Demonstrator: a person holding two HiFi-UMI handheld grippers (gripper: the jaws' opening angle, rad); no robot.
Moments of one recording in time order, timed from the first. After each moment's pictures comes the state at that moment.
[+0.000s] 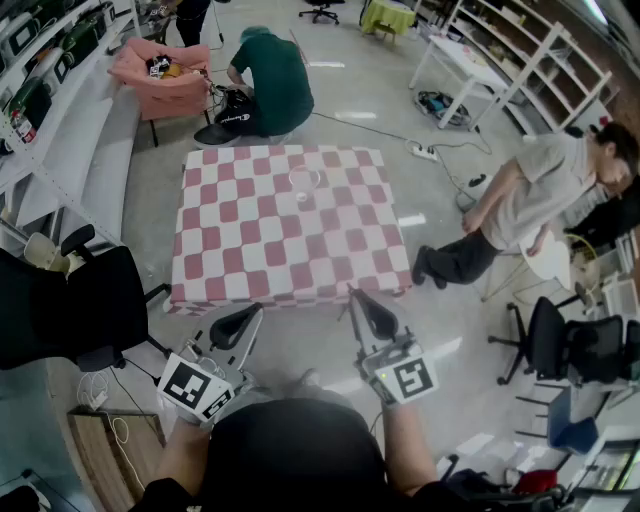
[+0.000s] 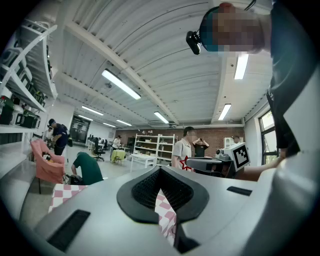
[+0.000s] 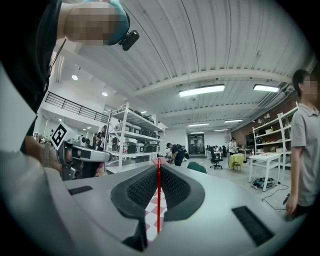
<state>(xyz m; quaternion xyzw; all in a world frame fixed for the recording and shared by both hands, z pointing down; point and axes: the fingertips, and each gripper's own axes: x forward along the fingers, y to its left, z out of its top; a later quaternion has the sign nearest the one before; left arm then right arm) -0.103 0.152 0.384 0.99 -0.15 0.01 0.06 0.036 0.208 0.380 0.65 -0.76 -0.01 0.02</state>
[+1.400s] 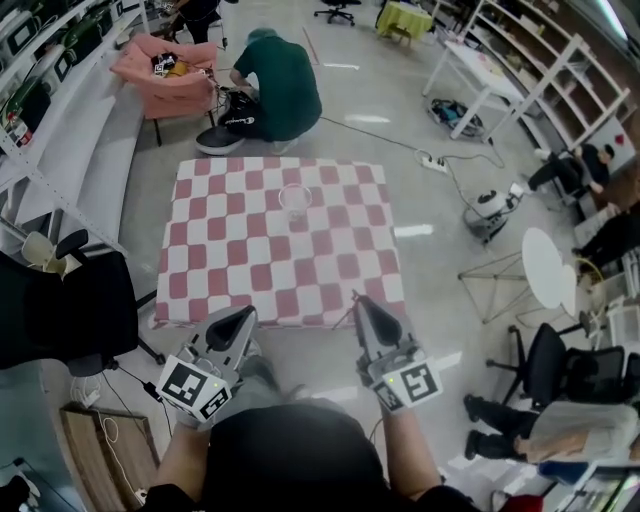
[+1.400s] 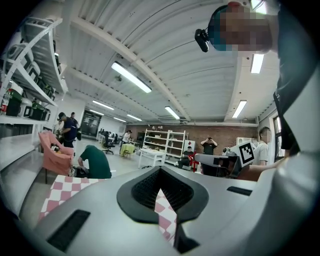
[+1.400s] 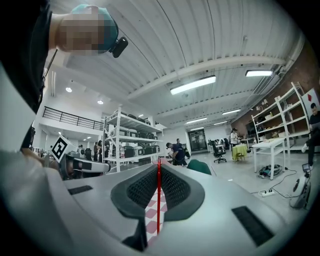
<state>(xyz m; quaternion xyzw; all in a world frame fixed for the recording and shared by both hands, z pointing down) -0.027 0.090 0.421 0.97 -0.20 0.04 0.10 0.137 0.155 0.399 0.64 -0.77 0.04 -0.02</state>
